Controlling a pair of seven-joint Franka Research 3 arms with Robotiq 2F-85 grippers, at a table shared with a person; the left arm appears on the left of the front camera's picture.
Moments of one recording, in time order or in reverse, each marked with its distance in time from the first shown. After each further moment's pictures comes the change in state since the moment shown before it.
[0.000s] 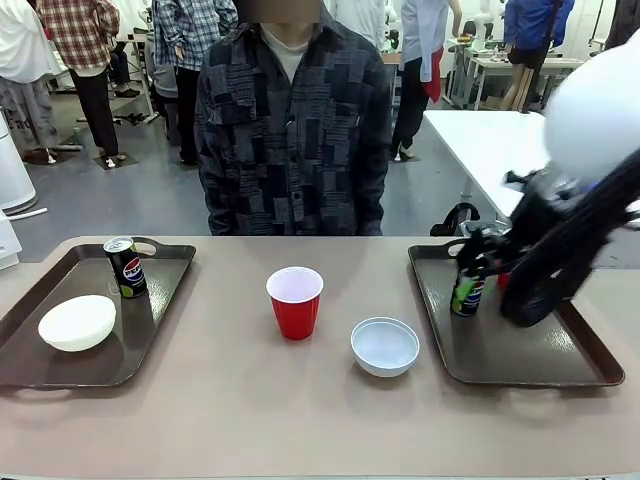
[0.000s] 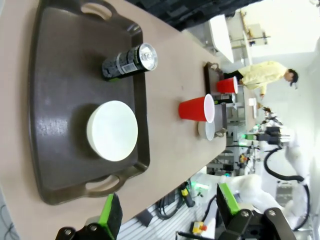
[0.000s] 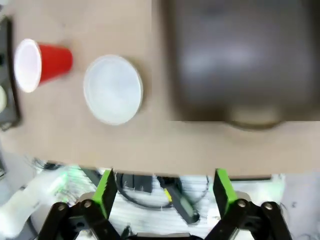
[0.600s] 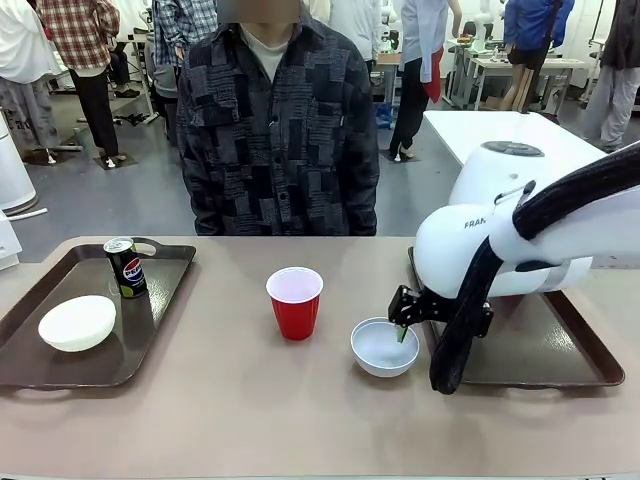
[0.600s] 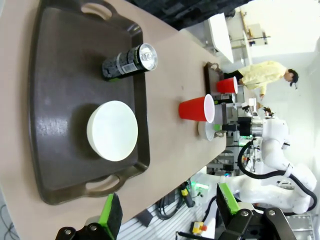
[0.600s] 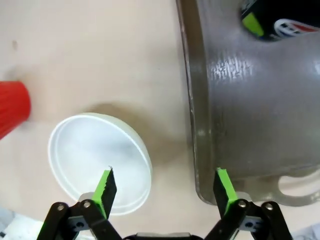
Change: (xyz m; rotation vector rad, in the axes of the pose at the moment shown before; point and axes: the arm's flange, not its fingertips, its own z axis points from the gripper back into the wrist) left arm 0.000 0.000 0.000 0.000 0.000 0.000; right arm 0.033 0.046 -0.138 -0.117 -0.016 -0.001
